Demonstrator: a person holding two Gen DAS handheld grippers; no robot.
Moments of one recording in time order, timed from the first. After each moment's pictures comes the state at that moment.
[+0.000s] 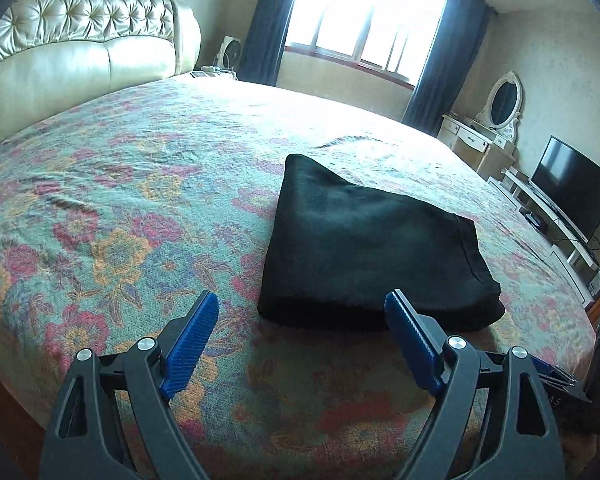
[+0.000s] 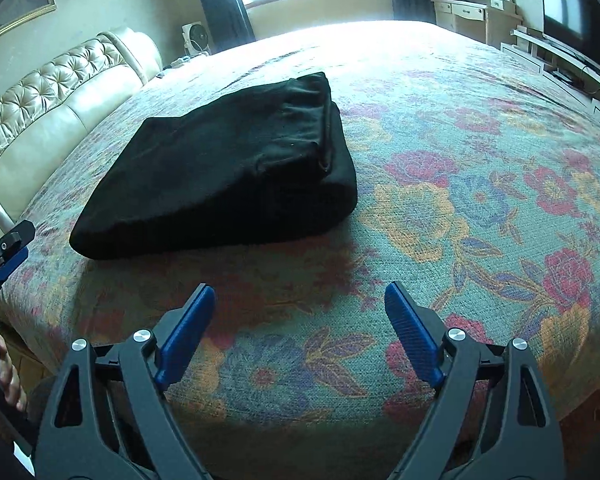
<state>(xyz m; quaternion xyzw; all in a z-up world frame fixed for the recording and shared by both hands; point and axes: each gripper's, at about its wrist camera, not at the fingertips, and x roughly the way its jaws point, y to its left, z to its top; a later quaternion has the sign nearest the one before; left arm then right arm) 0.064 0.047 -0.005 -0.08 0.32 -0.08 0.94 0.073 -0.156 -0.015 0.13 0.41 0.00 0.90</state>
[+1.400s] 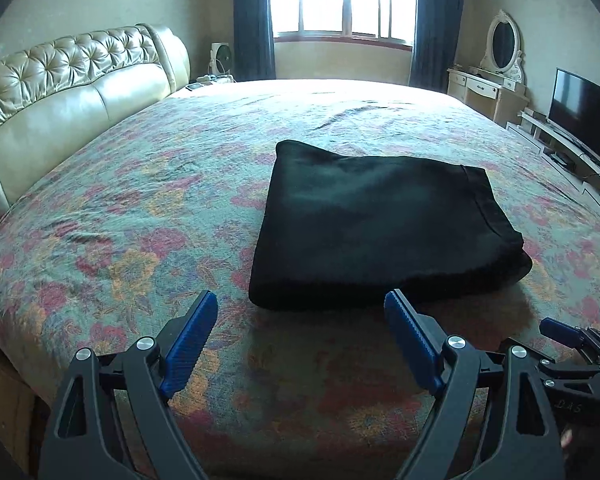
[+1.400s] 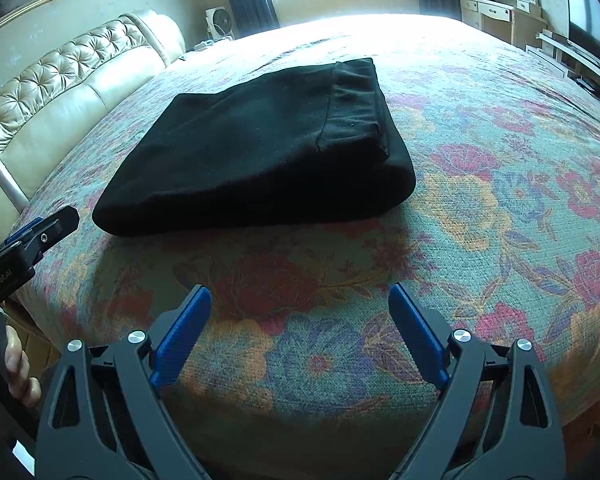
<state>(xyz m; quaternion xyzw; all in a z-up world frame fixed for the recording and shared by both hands) 0.062 0.001 -0.011 0.03 0.35 -0.04 0.94 0.073 -0.132 -0.017 0.12 0.42 0.04 0.90</state>
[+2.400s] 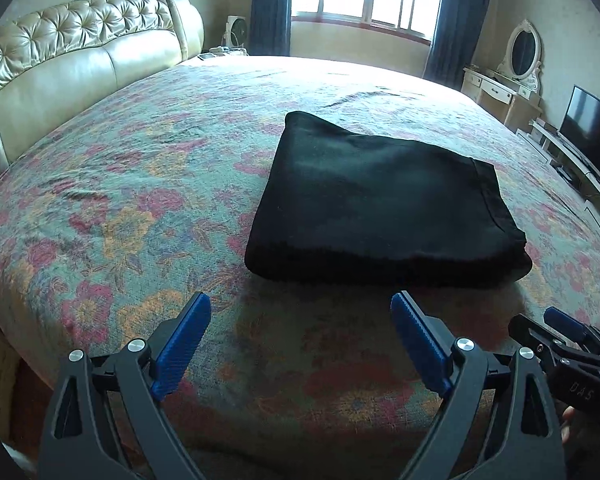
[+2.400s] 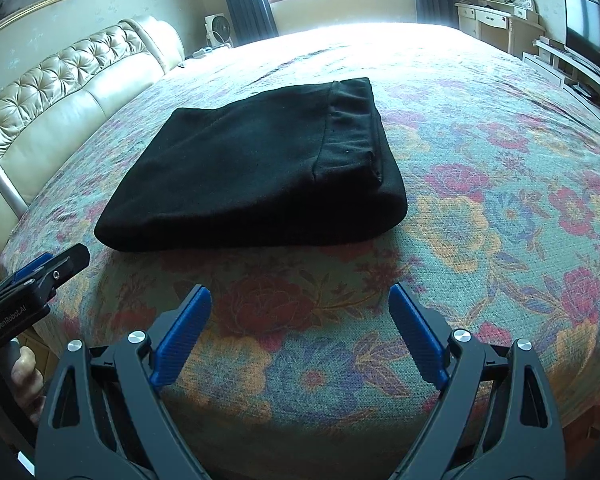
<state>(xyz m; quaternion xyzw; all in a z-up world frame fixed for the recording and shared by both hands) 0.056 0.001 -0.021 -0.01 0.38 -0.03 0.92 0.077 -0.138 -0.004 0.12 0.41 0.03 0.90</state>
